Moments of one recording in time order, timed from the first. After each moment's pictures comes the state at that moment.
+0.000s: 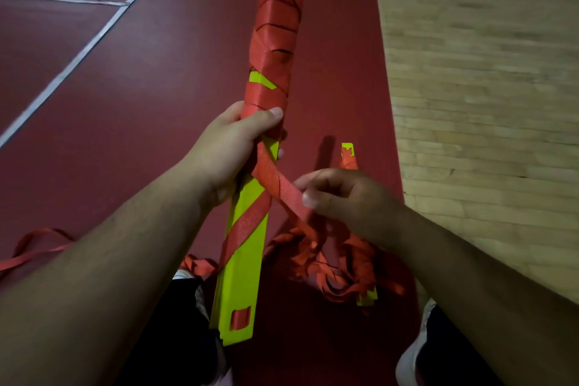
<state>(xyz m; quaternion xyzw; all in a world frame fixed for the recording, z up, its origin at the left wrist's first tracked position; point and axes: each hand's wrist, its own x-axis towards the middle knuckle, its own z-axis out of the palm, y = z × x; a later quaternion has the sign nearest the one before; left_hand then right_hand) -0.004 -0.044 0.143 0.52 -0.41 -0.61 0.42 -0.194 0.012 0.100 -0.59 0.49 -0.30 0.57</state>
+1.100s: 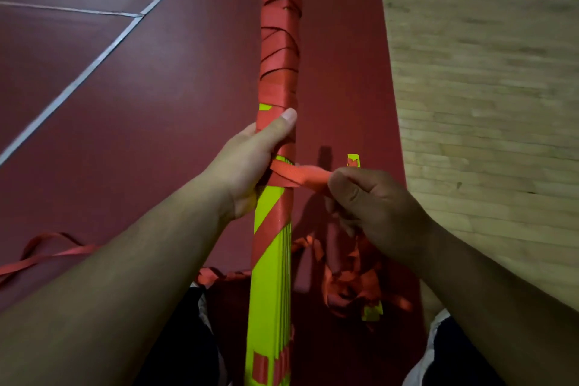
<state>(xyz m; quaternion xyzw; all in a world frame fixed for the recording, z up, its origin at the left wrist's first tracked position) -0.018 -0.034 0.155 0.49 -0.33 -0.68 0.43 -0.188 0.014 0.129 -0.59 0.45 -0.38 0.56</state>
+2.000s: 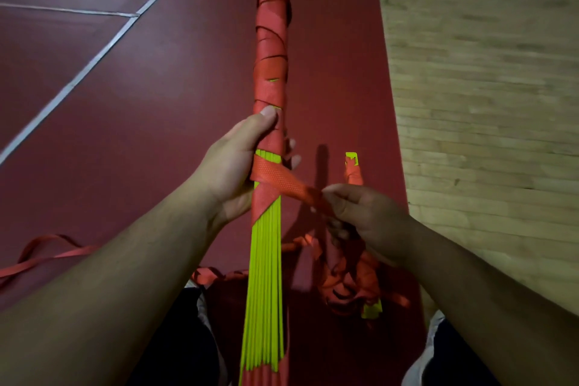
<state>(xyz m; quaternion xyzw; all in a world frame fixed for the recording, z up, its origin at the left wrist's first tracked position) -0.009 -0.041 0.138 0.41 -0.27 -0.72 0.49 -0.194 0.011 0.091 -0.48 0.44 -0.35 0.67</state>
